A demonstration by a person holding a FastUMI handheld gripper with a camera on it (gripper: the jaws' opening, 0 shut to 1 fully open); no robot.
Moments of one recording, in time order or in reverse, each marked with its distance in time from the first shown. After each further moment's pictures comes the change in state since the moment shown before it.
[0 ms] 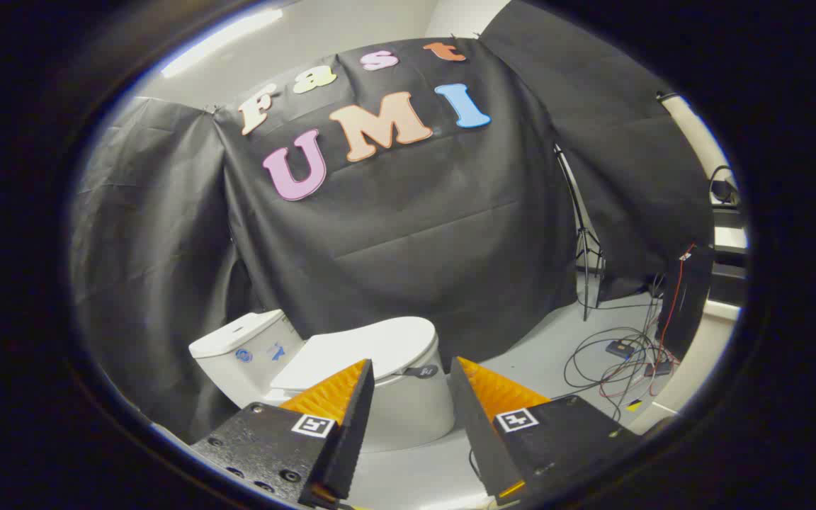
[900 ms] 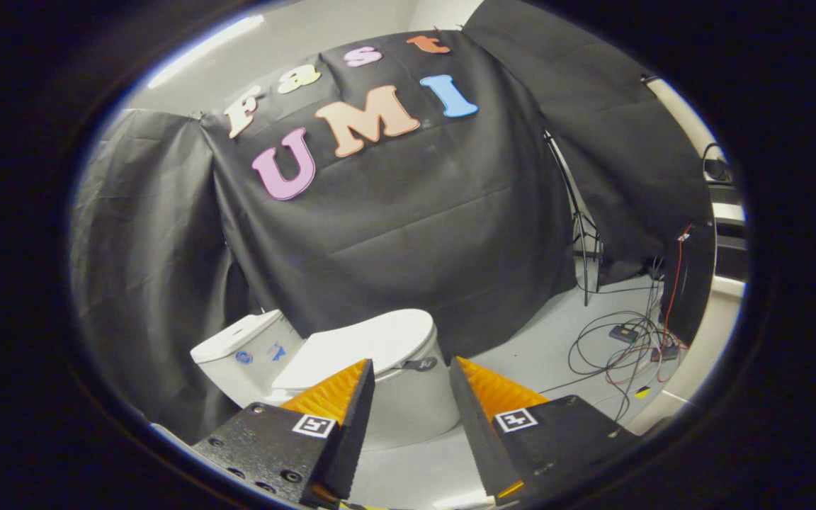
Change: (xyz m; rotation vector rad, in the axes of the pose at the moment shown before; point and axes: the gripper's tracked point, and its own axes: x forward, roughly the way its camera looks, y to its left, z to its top) arm 0.007 -0.007 -0.007 0.054 0.032 0.010
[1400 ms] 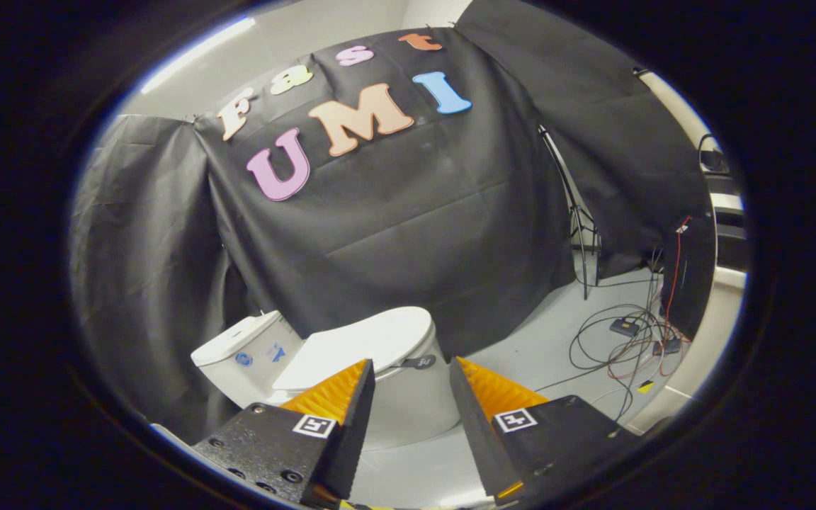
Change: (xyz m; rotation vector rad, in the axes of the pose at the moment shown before) arm 0.004 -0.004 -0.004 0.027 0.025 0.001
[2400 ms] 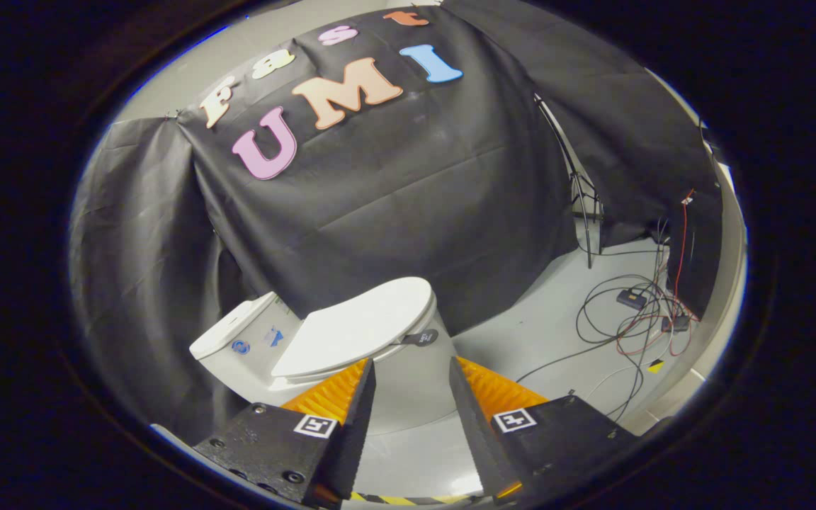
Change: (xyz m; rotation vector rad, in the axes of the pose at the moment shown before) arm 0.019 -0.003 -0.019 0.056 0.148 -0.002
